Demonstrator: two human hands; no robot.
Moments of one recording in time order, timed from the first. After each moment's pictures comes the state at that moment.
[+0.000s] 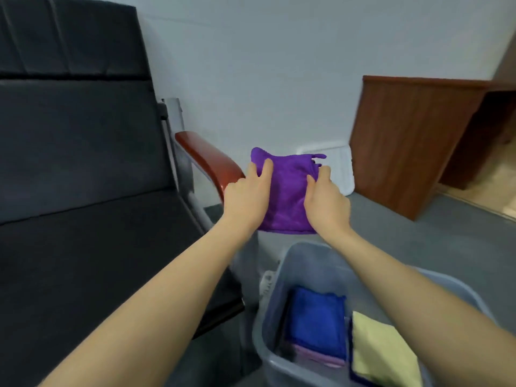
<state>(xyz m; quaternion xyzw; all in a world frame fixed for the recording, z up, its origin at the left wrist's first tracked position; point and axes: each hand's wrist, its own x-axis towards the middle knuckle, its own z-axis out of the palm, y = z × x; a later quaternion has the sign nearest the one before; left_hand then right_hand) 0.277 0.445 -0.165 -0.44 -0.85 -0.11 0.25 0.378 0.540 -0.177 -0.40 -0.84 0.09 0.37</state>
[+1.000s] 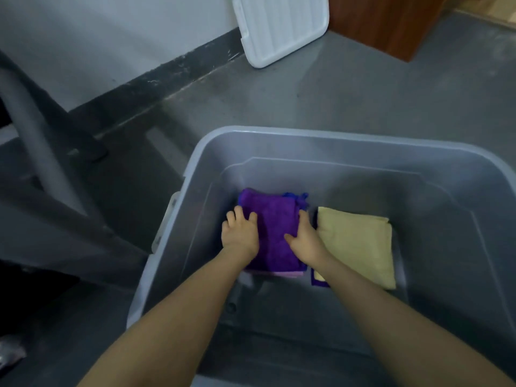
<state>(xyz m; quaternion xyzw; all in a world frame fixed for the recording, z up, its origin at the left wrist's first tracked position) 0.351 0.607 -0.525 -0.48 -0.85 0.12 -0.19 0.476 0.673 -0.566 -0.51 -0.70 0.49 0.07</state>
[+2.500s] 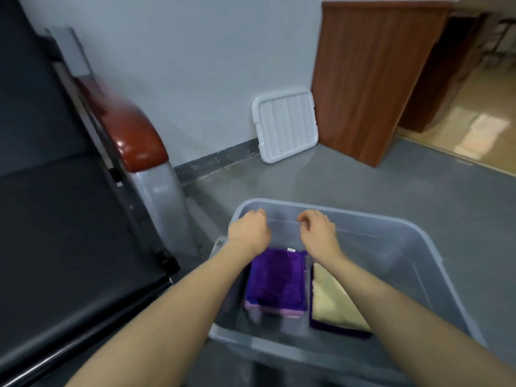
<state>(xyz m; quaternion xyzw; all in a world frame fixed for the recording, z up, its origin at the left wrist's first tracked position) 0.355 0.545 -0.324 -0.51 -0.85 -0.10 -0.08 0.478 0.634 -0.363 -0.47 -0.82 0.22 0.24</state>
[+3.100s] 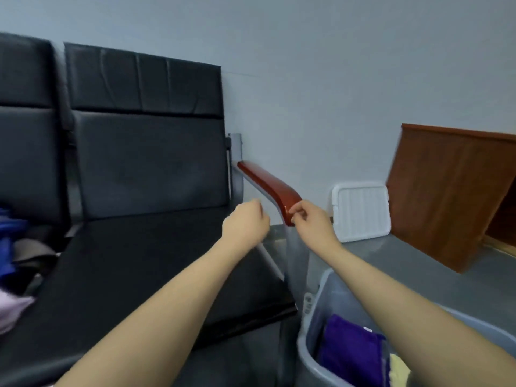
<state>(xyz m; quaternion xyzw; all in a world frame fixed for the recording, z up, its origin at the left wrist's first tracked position) 0.254 0.315 -0.148 -0.36 -0.87 -0.32 0.09 0.340 0.442 -0.165 -0.22 -0.86 0.31 0.34</state>
